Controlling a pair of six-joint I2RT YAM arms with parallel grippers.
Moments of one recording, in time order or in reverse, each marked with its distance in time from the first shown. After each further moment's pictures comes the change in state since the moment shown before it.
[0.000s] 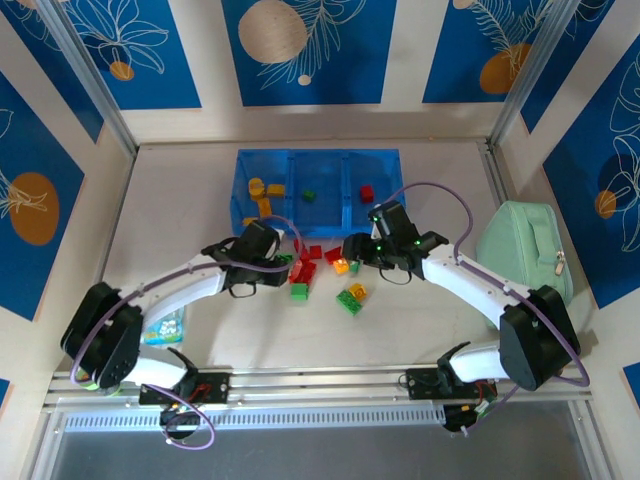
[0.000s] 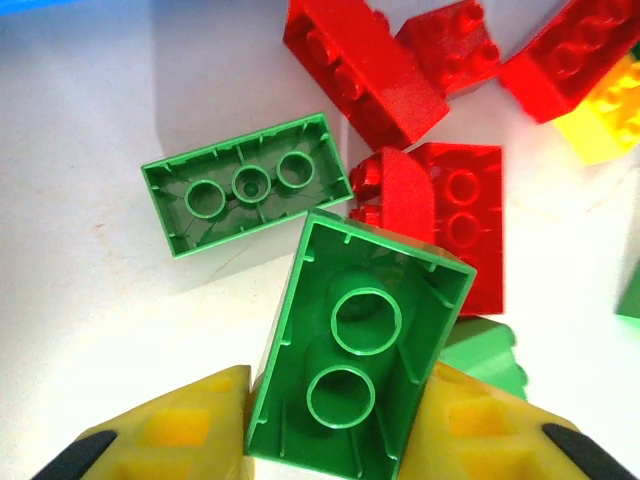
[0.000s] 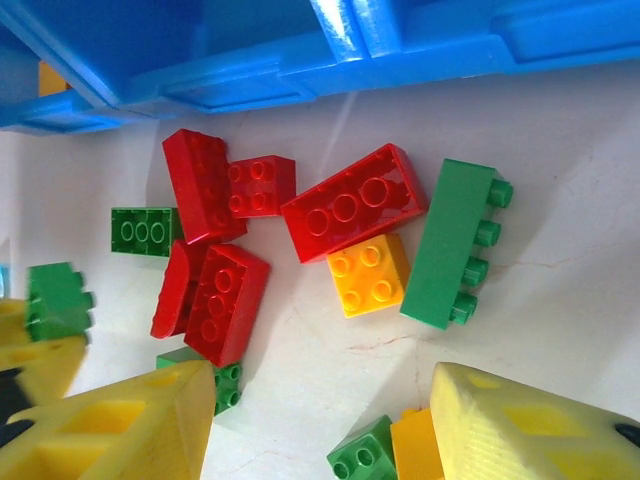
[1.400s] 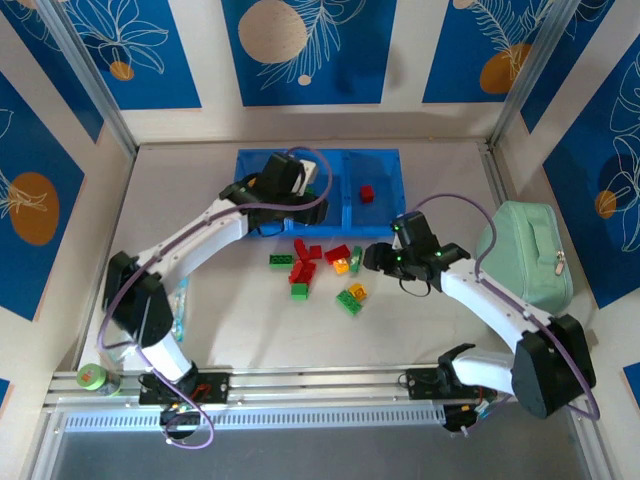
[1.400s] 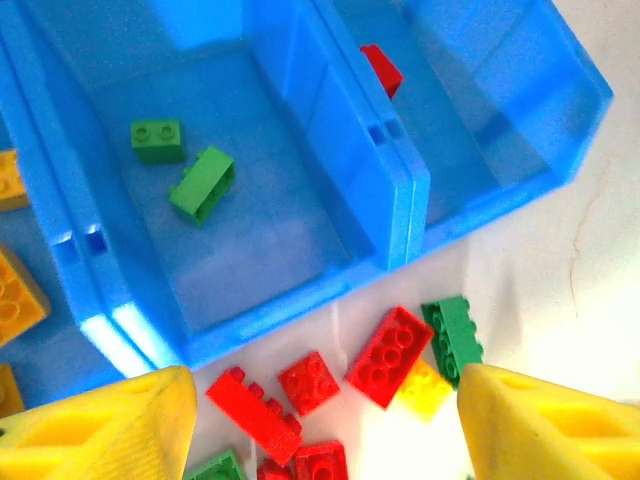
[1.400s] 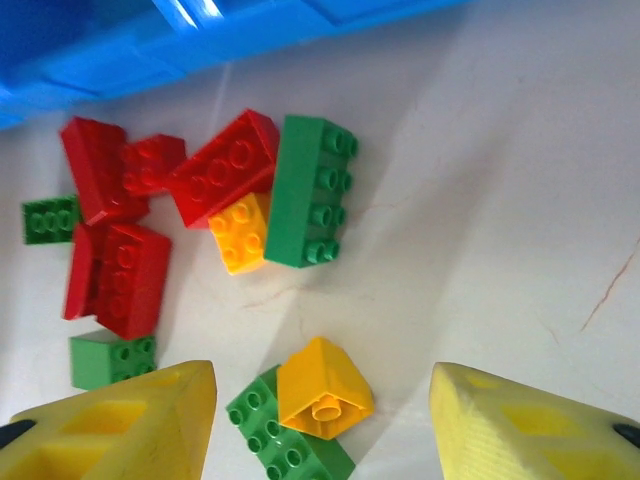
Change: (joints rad) left arm 0.008 0.259 0.615 -0.137 0.002 0.124; right arm -0.077 -0.132 -0.099 -0.112 0.033 -0.042
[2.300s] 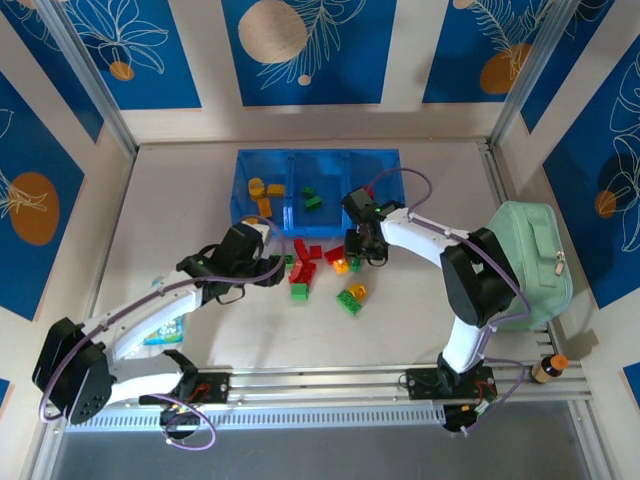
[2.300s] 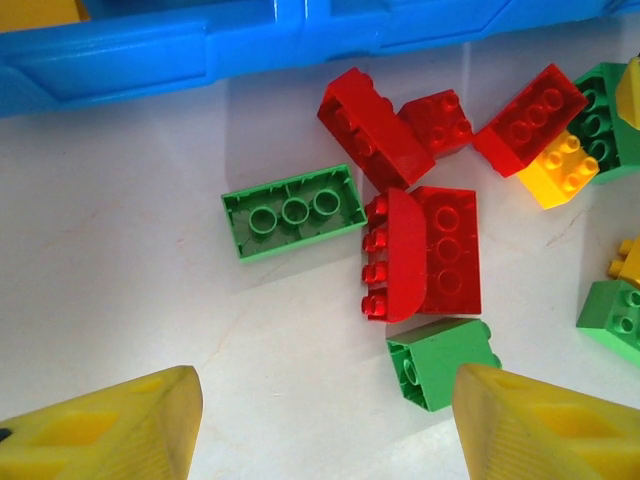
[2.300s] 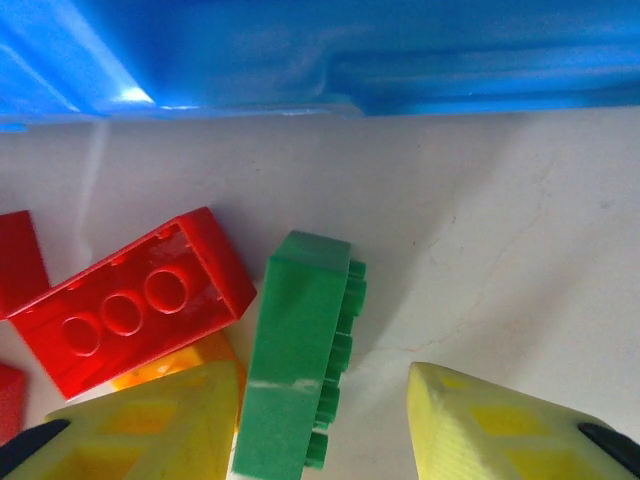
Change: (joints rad) left arm -0.002 -0.463 -0.682 0.131 -0.080 -0.136; right arm 0.106 0.577 0.444 -0.195 0.208 -0.037
